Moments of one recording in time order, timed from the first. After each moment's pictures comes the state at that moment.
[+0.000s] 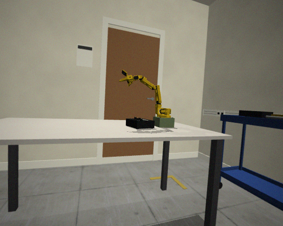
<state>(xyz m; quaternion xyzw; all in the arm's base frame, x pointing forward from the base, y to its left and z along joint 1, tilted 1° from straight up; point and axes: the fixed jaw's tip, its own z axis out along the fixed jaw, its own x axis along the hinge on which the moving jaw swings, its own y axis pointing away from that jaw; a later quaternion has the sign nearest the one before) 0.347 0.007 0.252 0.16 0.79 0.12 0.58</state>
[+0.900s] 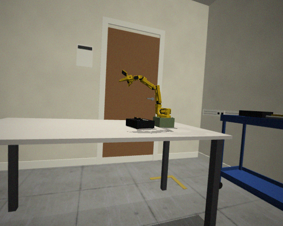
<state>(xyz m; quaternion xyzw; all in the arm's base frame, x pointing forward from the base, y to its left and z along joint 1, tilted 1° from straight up) 0.347 0.007 0.252 0.16 0.79 0.12 0.58</state>
